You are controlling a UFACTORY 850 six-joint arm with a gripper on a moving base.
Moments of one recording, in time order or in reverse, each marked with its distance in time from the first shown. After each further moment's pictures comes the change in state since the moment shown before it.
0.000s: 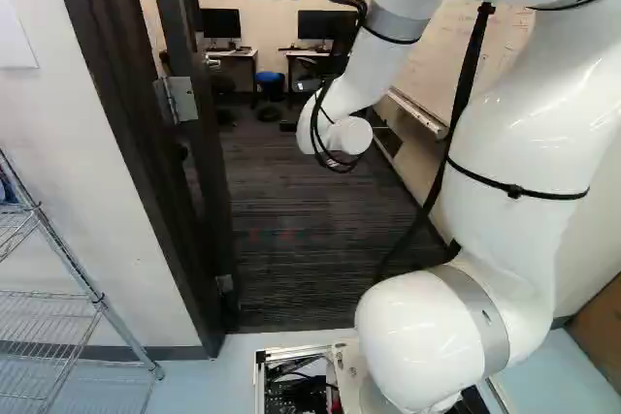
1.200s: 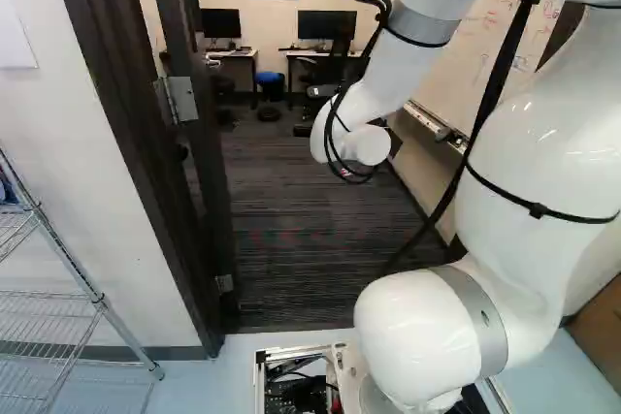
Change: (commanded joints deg) arm -3.3 5.9 7.2 1.0 0.6 0.0
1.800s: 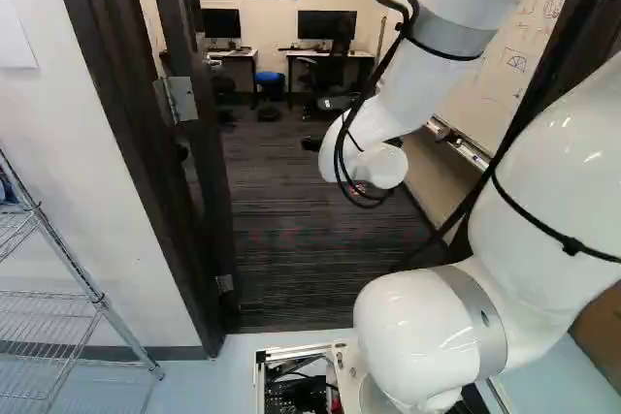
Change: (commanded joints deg) arm -1.5 7.9 10.3 2.2 1.4 0.0
